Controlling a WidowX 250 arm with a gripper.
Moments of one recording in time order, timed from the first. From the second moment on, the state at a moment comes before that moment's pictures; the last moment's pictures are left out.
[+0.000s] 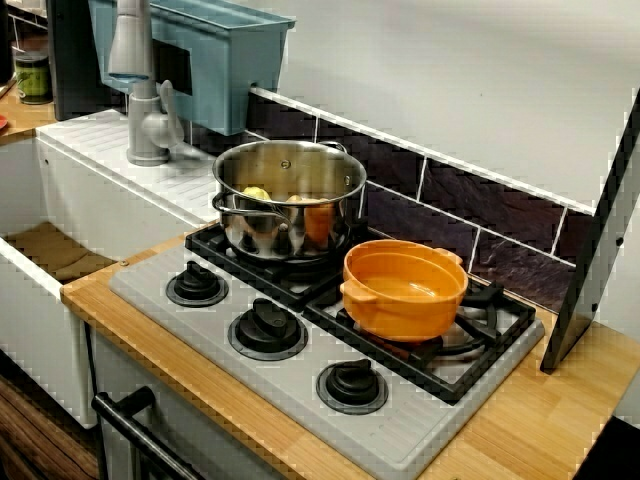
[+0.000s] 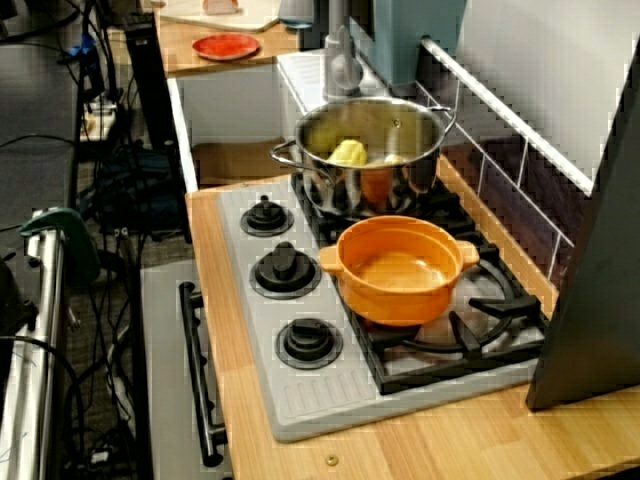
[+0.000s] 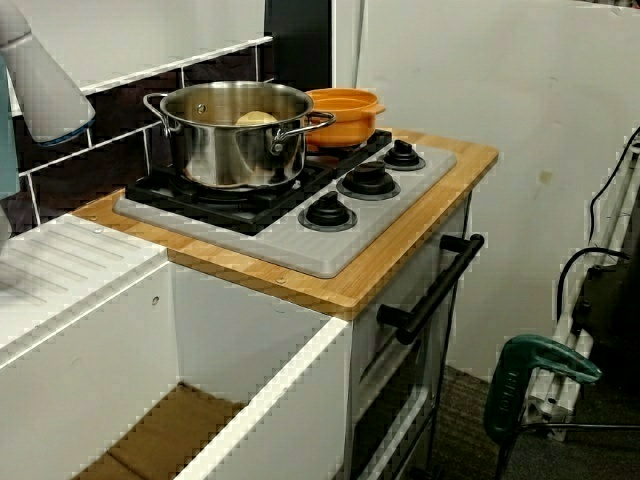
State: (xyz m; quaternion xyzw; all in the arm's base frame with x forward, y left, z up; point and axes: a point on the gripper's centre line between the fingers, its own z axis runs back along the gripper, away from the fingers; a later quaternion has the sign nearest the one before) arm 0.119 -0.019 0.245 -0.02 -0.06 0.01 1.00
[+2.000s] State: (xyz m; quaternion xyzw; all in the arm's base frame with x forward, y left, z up) arm 0.352 0.007 0.177 0.08 -0.04 0.14 0.99
